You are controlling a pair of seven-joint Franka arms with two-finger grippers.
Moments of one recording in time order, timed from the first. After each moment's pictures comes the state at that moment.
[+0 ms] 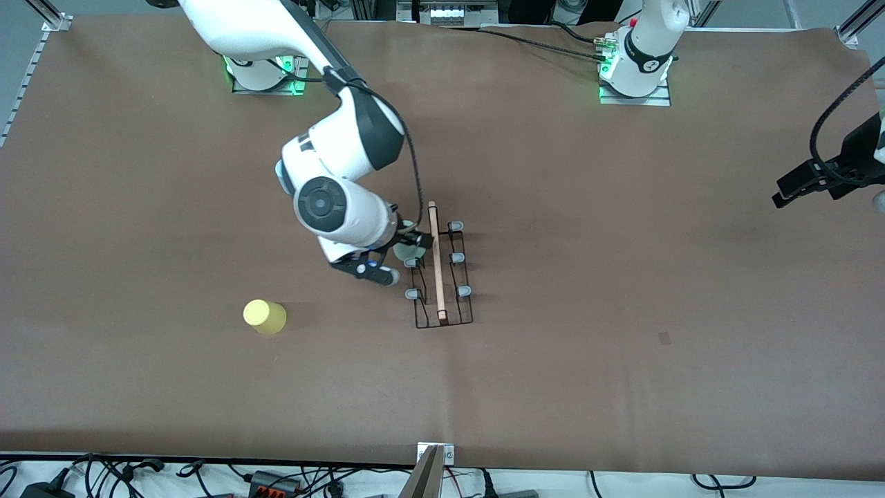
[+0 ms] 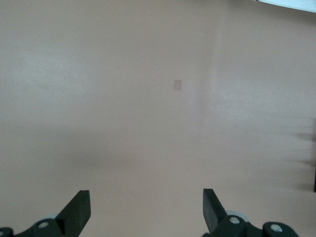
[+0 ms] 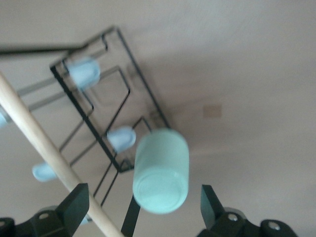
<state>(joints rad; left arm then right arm) -0.15 -0.02 0.22 -1.72 -0.02 1.77 -0.10 0.59 0.68 -0.06 -1.25 0.30 1.87 0.80</state>
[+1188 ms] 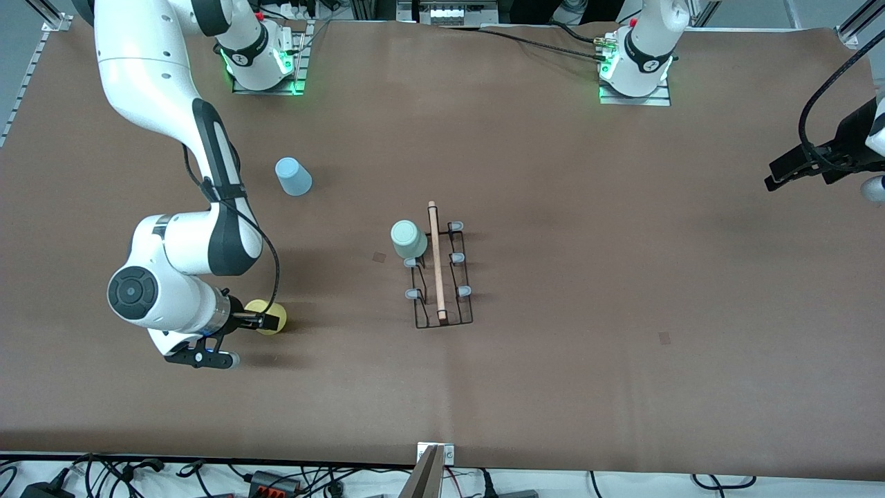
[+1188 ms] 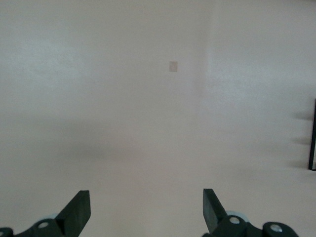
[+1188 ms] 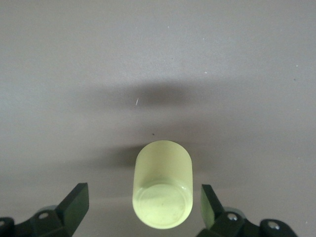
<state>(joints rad) -0.17 -0.02 0.22 -1.67 -0.02 1.65 -0.10 0.34 0.83 -0.25 -1.24 0.23 2.02 0.15</state>
